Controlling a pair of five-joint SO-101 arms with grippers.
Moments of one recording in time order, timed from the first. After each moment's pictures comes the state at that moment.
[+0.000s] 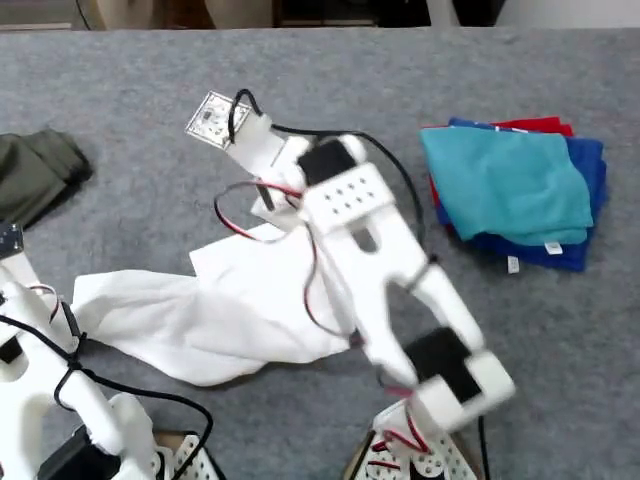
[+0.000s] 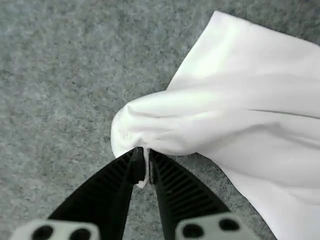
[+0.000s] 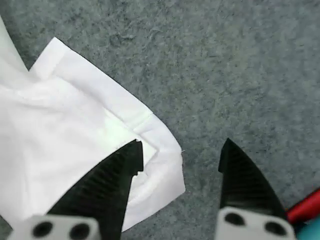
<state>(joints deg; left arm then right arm) -48.4 -30.9 57.1 61.1 -29.1 -32.6 9.9 -3.6 72.3 24.1</state>
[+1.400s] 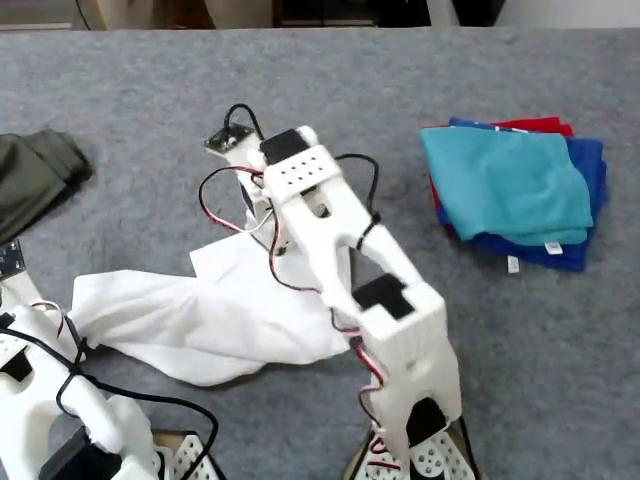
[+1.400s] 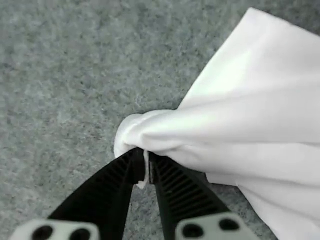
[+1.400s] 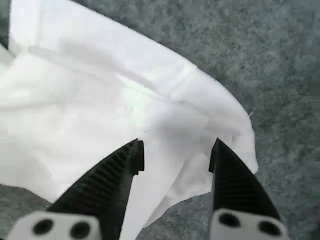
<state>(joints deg) -51.5 -30.9 65.9 48.8 -29.1 -33.3 32.2 -19.2 89.2 5.4</state>
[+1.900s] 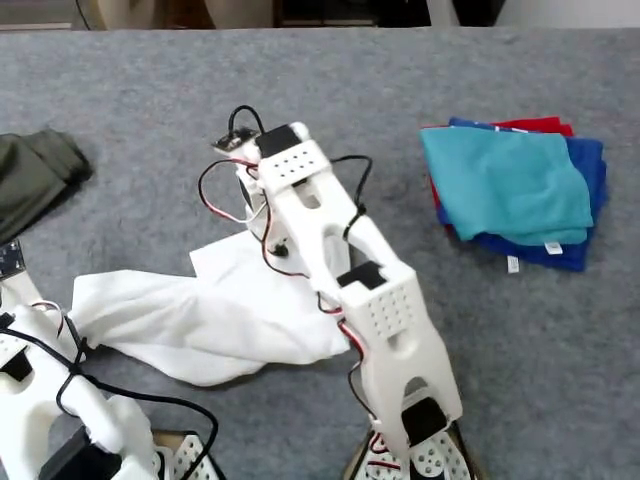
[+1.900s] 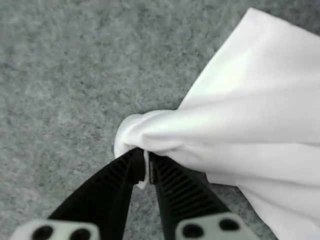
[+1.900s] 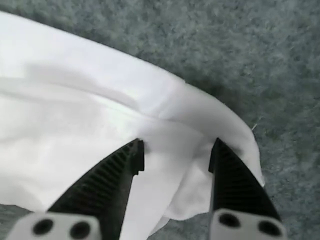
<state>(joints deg) -51.5 -30.9 65.9 48.8 -29.1 -32.5 45.7 -34.4 96.6 1.9</state>
